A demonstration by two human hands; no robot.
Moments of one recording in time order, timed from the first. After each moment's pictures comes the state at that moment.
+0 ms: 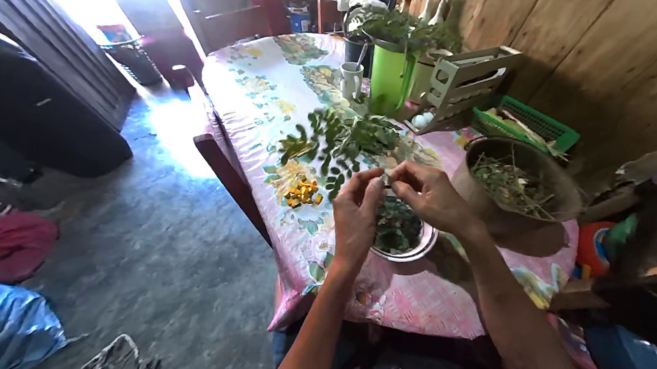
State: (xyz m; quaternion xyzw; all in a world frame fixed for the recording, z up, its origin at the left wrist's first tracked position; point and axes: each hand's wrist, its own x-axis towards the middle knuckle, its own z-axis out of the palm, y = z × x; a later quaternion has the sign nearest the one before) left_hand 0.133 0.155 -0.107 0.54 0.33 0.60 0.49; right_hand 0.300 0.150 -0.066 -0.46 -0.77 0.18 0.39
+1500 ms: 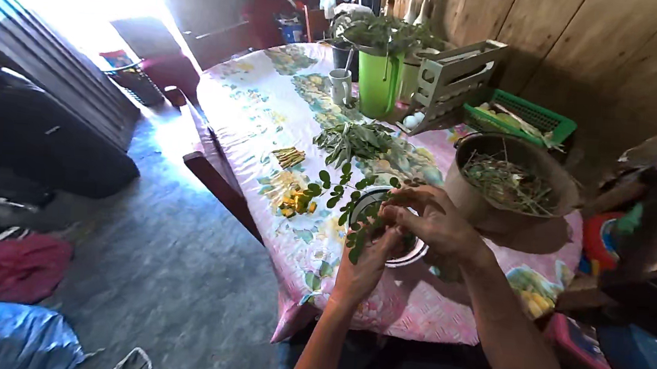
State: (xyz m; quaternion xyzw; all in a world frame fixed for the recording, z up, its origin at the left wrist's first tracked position) left_hand 0.141 0.118 -0.117 0.55 0.29 0.52 0.59; right_hand 0.301 0.124 -0.072 -0.42 -0.70 0.32 0.49
